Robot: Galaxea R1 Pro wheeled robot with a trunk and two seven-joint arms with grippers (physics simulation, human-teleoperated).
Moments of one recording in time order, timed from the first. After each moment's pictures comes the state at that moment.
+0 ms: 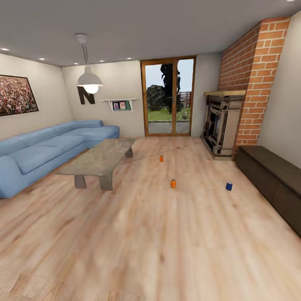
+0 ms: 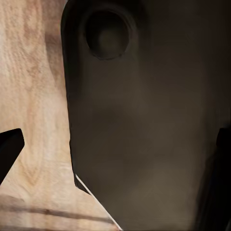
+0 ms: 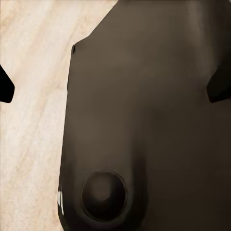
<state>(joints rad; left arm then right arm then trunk) 0.00 0.00 0.00 0.00 0.00 0.00 0.00 0.00 0.00 0.00 0.00 0.00 0.00 0.00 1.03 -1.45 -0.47</state>
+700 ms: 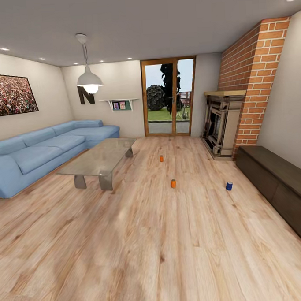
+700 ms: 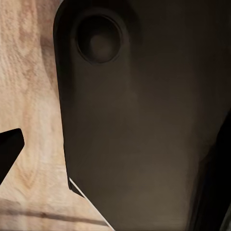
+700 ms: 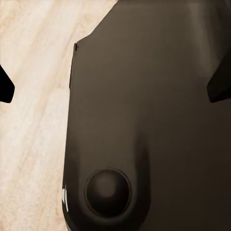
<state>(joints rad) 0.00 -0.01 0.00 -0.01 0.00 0.00 0.00 0.00 -0.01 0.00 0.00 0.00 0.00 0.00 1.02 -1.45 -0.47</state>
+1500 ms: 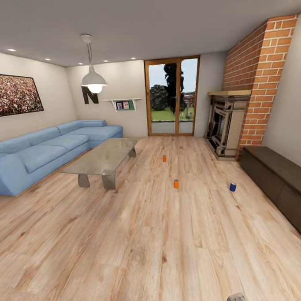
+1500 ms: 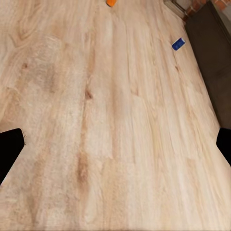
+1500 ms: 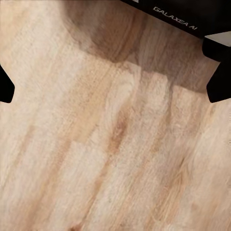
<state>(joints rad) 0.05 0.18 0.37 -0.81 0.27 0.02 -0.92 -0.27 -0.16 -0.01 -0.41 0.00 0.07 0.59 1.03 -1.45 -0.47</state>
